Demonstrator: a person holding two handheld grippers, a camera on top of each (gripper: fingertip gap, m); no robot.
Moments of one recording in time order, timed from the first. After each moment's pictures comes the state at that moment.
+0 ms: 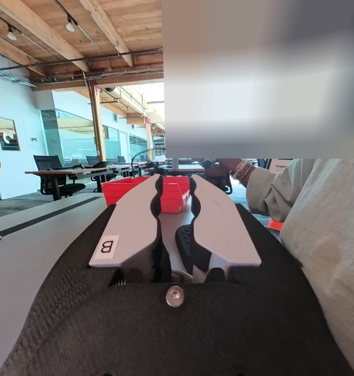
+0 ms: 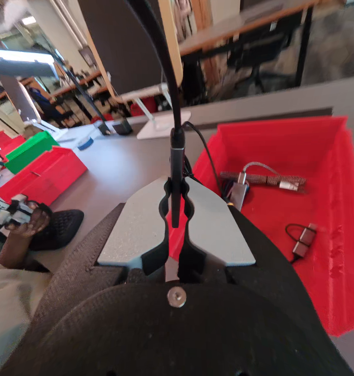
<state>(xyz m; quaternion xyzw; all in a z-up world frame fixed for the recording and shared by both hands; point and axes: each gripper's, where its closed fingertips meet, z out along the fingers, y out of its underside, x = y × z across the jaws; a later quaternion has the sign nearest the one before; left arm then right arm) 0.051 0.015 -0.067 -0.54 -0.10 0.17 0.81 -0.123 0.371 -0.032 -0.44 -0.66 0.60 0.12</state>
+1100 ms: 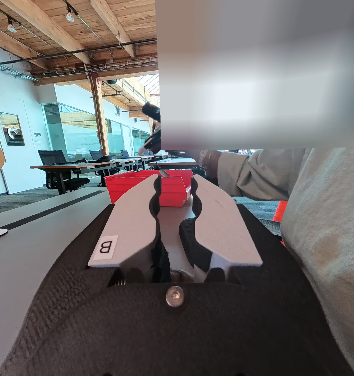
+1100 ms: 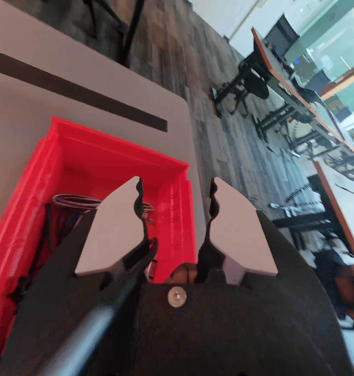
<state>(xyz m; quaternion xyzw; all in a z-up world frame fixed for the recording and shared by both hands) 0.045 0.019 -0.075 -0.56 -0.10 0.18 0.80 -0.283 0.407 -0.043 -0.44 -0.73 0.20 0.49</state>
